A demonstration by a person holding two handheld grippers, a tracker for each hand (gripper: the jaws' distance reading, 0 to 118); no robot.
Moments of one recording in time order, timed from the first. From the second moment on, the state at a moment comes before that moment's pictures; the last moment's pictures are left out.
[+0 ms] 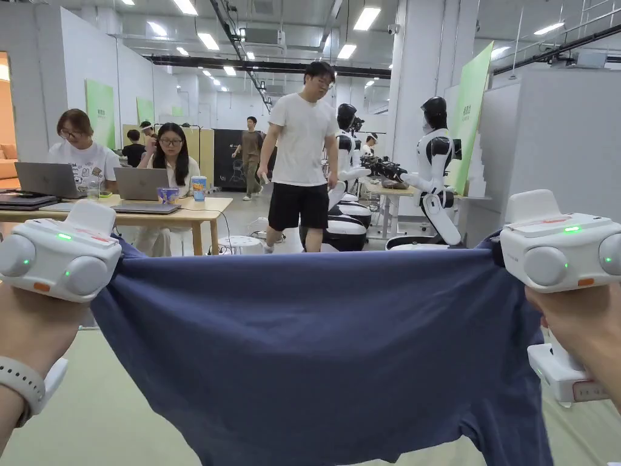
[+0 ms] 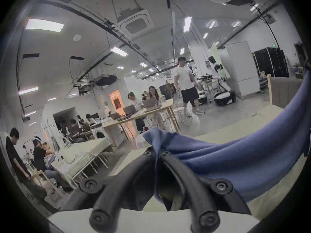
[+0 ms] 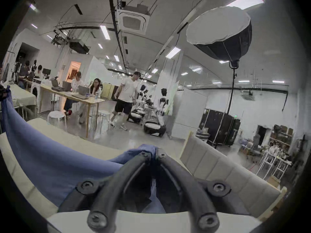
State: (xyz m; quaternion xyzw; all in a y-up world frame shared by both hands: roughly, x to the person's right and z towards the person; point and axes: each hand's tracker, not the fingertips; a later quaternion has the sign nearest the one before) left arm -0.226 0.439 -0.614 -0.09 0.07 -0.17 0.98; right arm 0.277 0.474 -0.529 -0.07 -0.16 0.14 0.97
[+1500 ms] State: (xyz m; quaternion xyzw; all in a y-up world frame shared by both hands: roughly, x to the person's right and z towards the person) left arm -0.258 0.137 -0.349 -0.28 0.01 -0.08 0.96; right arm 0.263 0.123 -0.304 -0.32 -0.08 0.07 0.94
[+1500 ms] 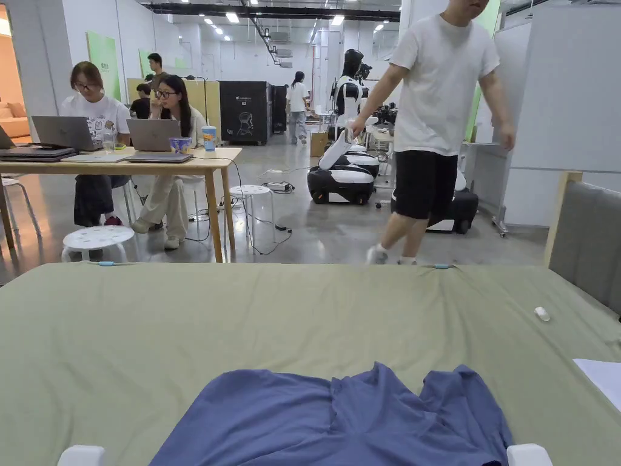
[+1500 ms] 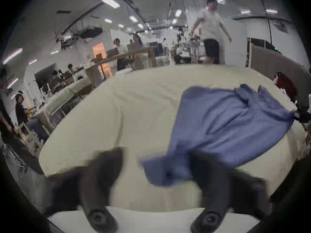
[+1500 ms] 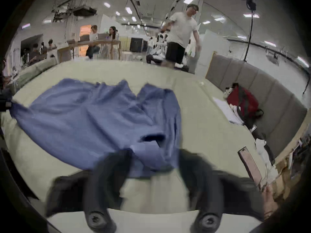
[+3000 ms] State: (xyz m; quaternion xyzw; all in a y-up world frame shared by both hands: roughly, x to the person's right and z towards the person) left arm -0.296 0.074 -0.401 -0.42 -0.07 0.00 0.91; right arm 0.146 0.162 -0.312 -0.24 0.00 0.06 0.97
